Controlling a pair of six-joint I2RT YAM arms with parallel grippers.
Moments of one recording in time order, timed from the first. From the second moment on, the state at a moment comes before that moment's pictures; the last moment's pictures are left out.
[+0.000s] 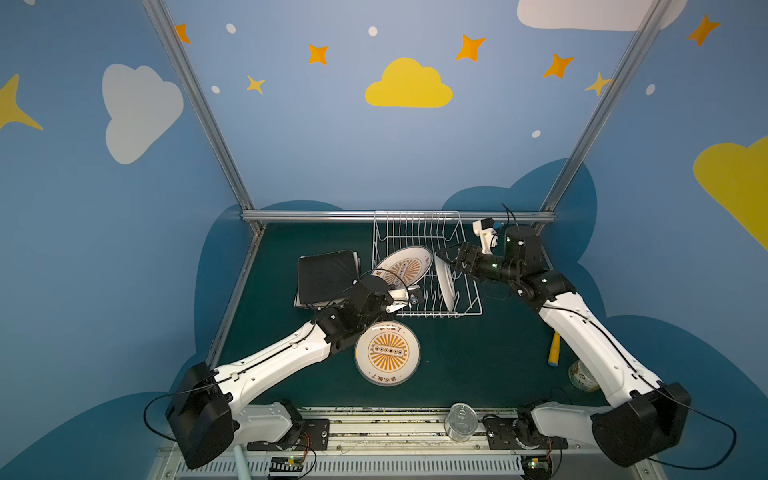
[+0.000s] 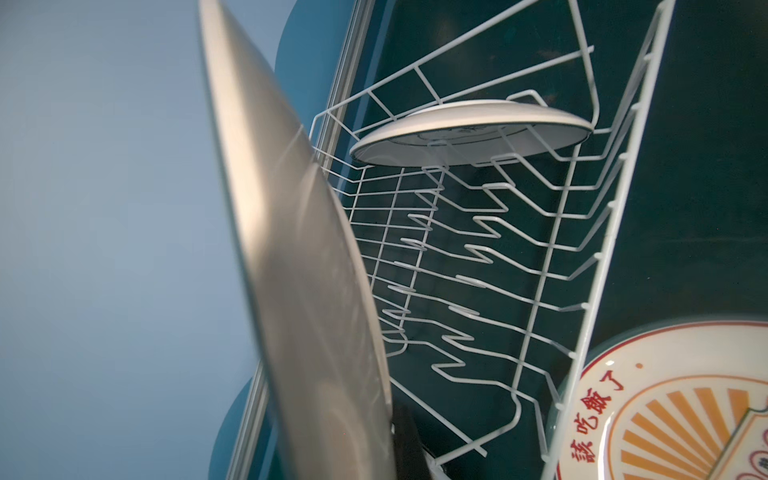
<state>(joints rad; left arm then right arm) -0.82 1.27 0.94 -0.14 -0.30 0.86 0.38 1.29 1.21 -0.38 -0.56 0.70</state>
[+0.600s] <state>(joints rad) -0.90 1.31 0.90 0.04 -0.40 1.13 0.47 1.41 1.28 -0.48 -0.51 0.74</state>
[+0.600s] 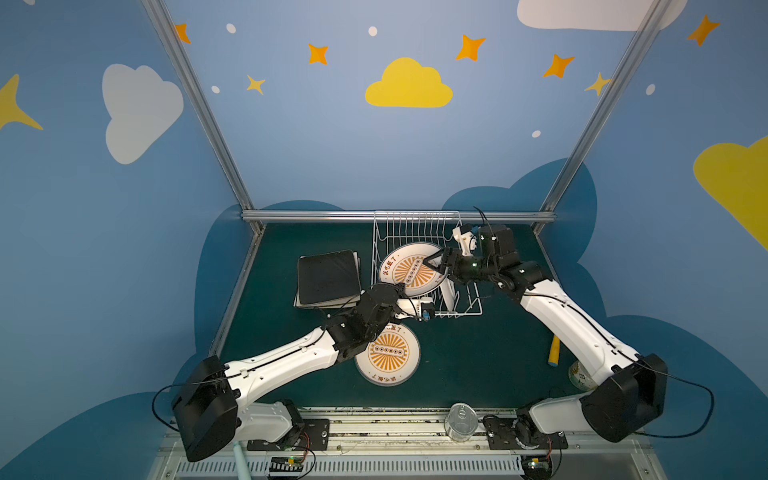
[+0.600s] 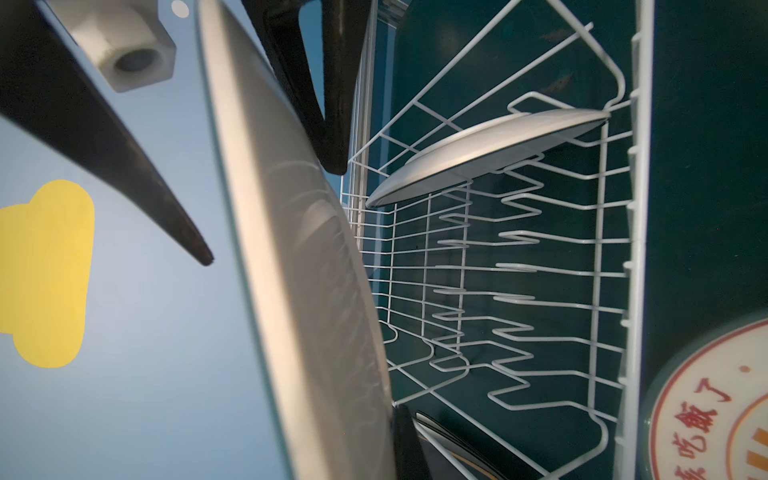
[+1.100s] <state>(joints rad) -0.91 1.32 0.89 0.07 -0.45 1.18 0.48 1.45 1.29 -0.49 -0.52 0.76</state>
